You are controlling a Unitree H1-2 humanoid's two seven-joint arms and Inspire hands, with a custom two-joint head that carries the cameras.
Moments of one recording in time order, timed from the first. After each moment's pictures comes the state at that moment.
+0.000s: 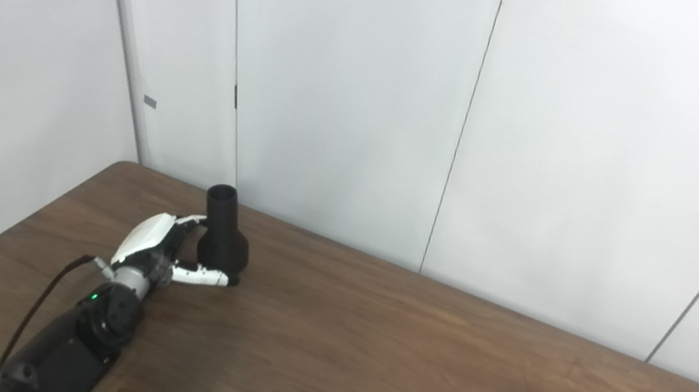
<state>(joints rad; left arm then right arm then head) -0.49 0.44 -0.03 0.52 0.48 0.20 0.12 -0.01 -0.12 -0.02 -0.21 -0.14 -0.03 0.00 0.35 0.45</state>
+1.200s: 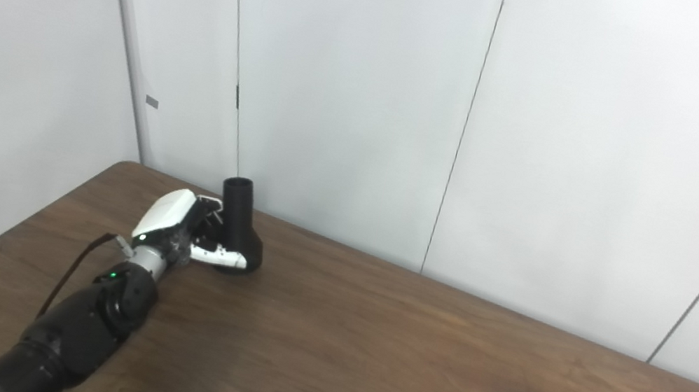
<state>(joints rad) -0.60 0.49 -0.22 0.73 0.52 0.00 0.27 -0.01 -0.12 -0.01 -0.27 -0.16 0.04 0.01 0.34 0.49</state>
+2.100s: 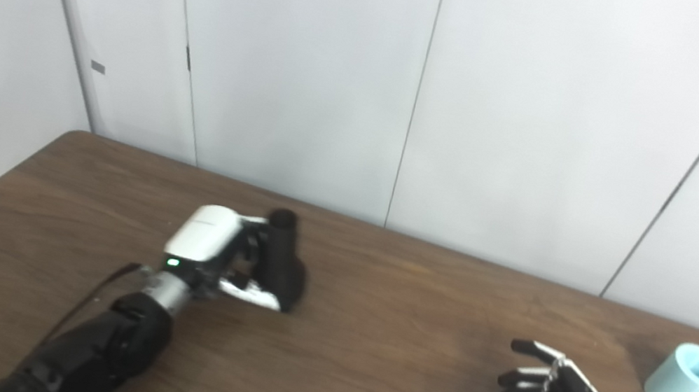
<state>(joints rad) -0.50 0.37 -0.49 0.53 0.72 -0.22 0.39 -0.05 -0.12 -0.04 -0.11 -0.07 -0.08 0.02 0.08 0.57</state>
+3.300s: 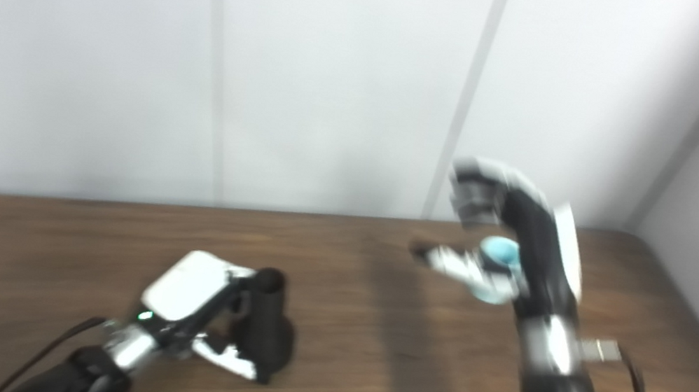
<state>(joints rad) -0.59 0.20 -0.64 0.66 0.88 -0.45 0.41 -0.32 -0.29 -0.23 -0.45 -0.19 0.19 -0.03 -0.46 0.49</state>
